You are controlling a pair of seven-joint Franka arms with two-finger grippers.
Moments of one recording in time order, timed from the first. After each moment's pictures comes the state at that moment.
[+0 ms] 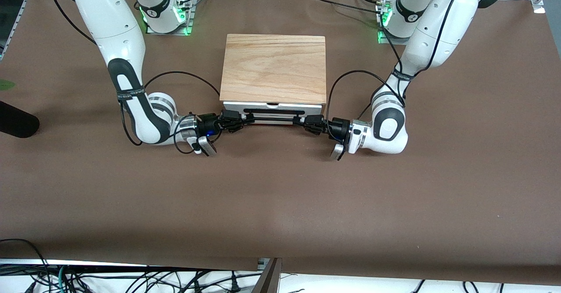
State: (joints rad) left arm -0.23 0.81 -0.12 -1.71 -1.59 1.72 0.91; right arm 0.27 0.76 -0.01 -1.83 1.67 1.61 -1.12
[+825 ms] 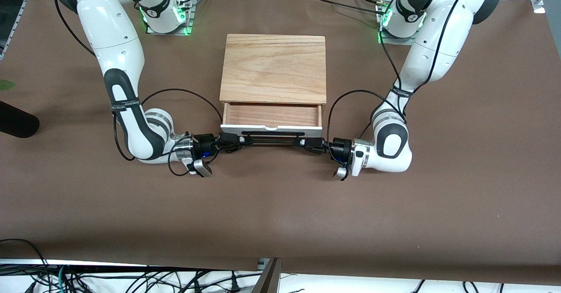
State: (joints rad) left arm -0.23 0.93 -0.09 -1.46 -1.59 1.75 0.76; right arm 0.26 0.89 -0.02 -1.56 1.67 1.65 -0.95
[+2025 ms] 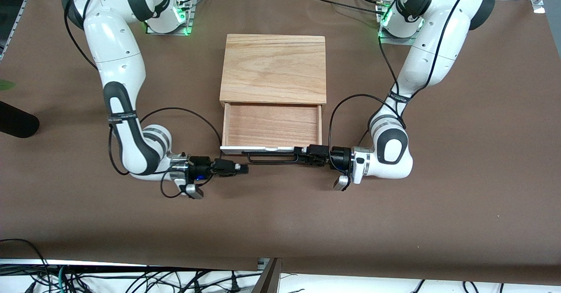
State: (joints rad) left arm -0.23 0.98 -0.10 -1.35 -1.62 1.77 0.86; right arm 0.21 1.04 -0.01 -1.29 1.69 1.77 -0.85
